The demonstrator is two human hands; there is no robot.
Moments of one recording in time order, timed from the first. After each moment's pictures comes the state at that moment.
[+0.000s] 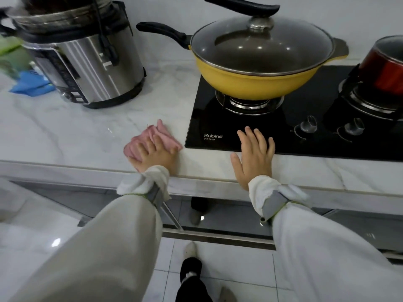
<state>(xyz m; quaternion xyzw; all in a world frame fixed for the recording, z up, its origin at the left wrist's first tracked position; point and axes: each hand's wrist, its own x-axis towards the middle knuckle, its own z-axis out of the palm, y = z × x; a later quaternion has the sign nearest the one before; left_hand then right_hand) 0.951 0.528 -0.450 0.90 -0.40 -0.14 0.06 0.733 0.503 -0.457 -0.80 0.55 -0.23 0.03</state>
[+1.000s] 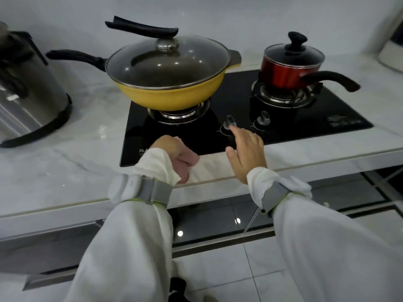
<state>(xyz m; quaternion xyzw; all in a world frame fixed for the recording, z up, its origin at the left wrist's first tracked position) 0.783 0.463 -0.415 0.72 -0.46 -0.47 0.23 0.597 0.512 -0.417 -0.75 0.59 -0.29 0.05</state>
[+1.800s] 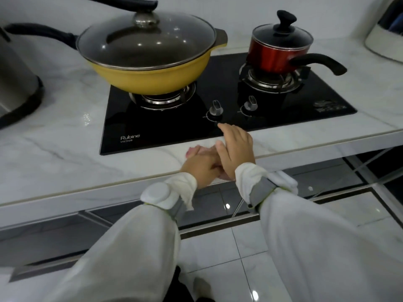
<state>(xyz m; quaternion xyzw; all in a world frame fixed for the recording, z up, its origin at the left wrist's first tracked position) 0.709 0.525 -0.440 0.51 -0.83 -0.22 0.09 0.588 0.524 -0.435 -0.73 0.63 -0.26 0.09</state>
